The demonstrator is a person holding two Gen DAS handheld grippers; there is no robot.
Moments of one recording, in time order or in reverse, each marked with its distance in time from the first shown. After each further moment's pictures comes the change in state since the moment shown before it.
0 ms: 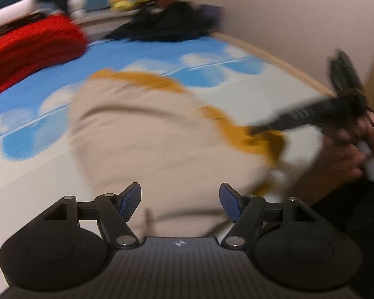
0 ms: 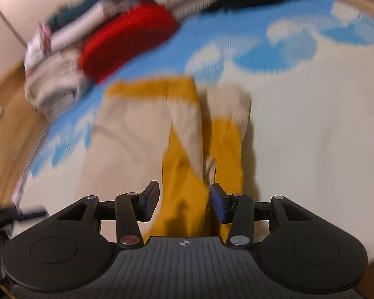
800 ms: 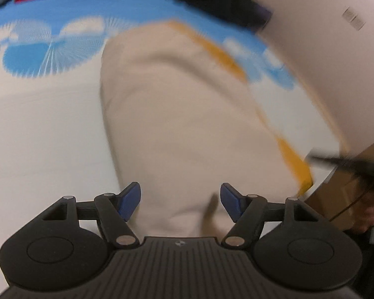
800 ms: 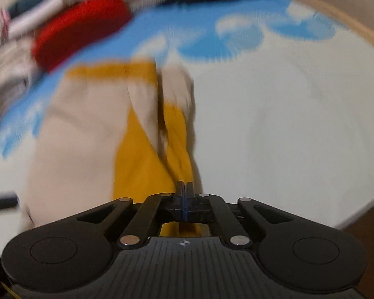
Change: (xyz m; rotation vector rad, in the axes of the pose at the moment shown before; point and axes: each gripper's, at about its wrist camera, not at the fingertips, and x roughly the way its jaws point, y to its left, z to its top) left arm 0.087 0.082 -0.003 -0.341 0.201 -0.075; right arm -0.036 -0.024 -0.011 0.072 -0.147 -0.187
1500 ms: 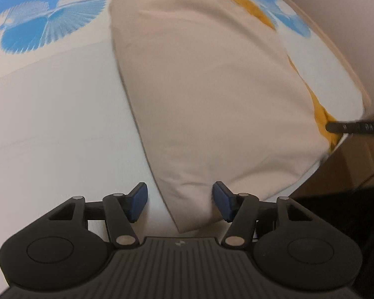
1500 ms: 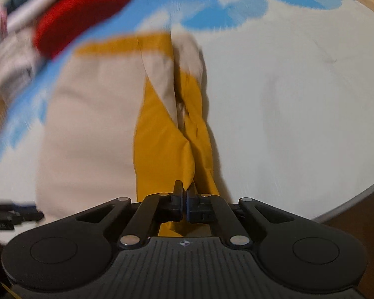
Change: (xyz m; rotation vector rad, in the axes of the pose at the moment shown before) left arm 0.014 -0.004 -0.017 0.110 0.124 0.071; right arm 0.027 -0.002 -0.020 -0.031 0.247 -0.004
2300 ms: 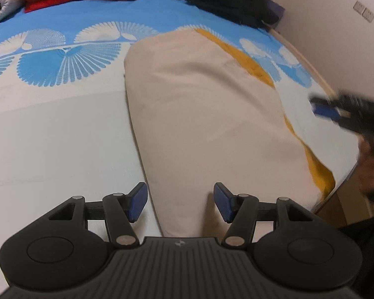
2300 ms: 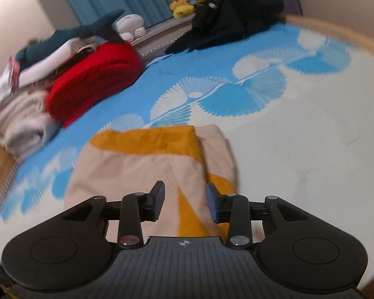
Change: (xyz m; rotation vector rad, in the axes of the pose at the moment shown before) left arm -0.024 0.017 0.028 -0.098 -0.194 -0.003; right arm -0.004 0.044 0.083 0.131 -0.368 0.115
